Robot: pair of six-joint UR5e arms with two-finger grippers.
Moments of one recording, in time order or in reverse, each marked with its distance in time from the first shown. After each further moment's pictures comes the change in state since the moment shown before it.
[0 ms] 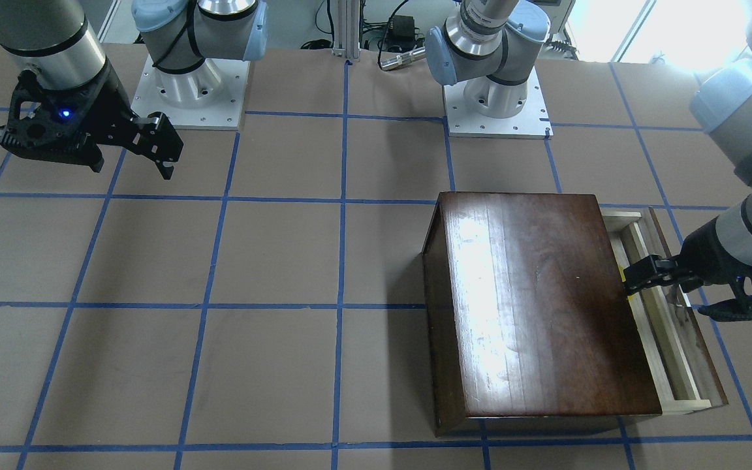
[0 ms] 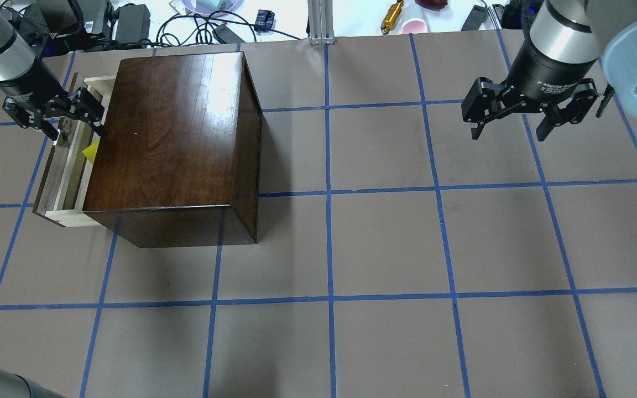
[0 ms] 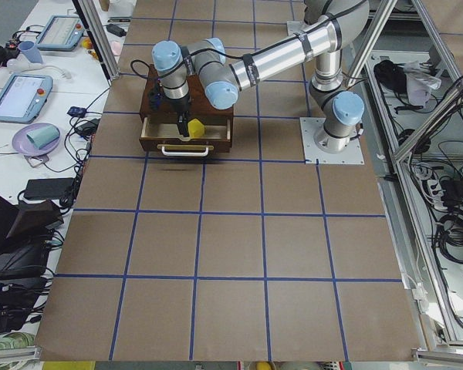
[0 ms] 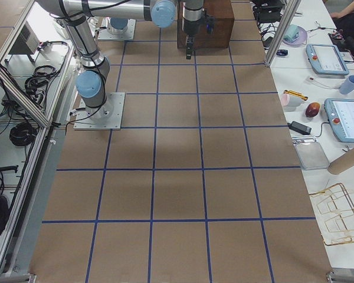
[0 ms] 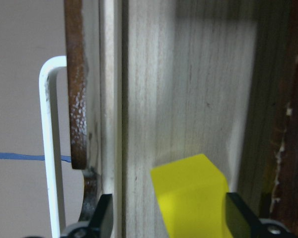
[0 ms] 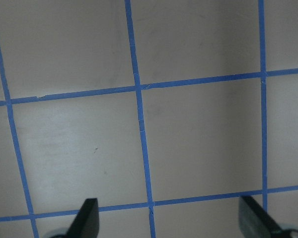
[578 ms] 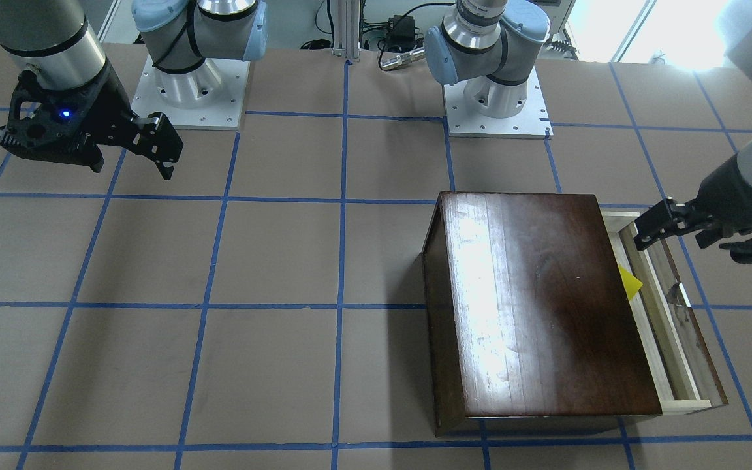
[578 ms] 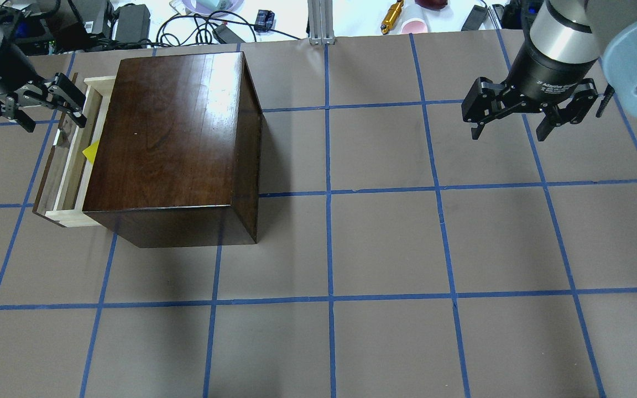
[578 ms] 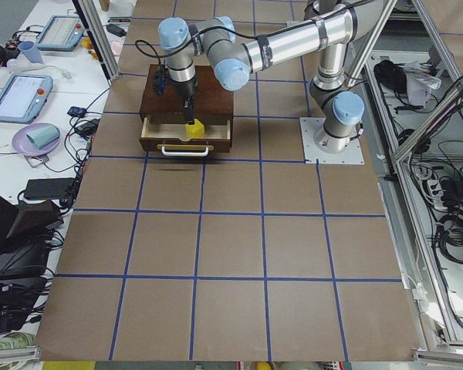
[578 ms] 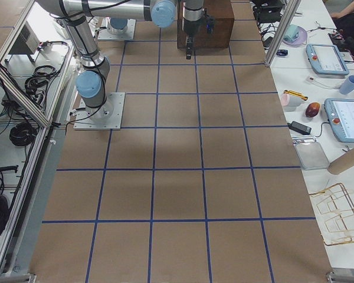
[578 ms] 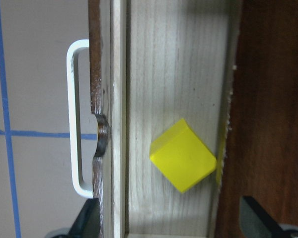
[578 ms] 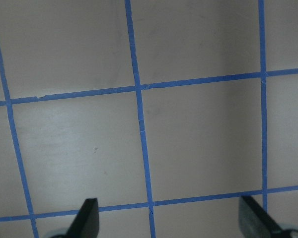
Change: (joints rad) left arm -0.012 0.147 0.031 -0.158 0.007 -0.001; right arm 0.000 0.000 0.000 0.000 0.000 0.000
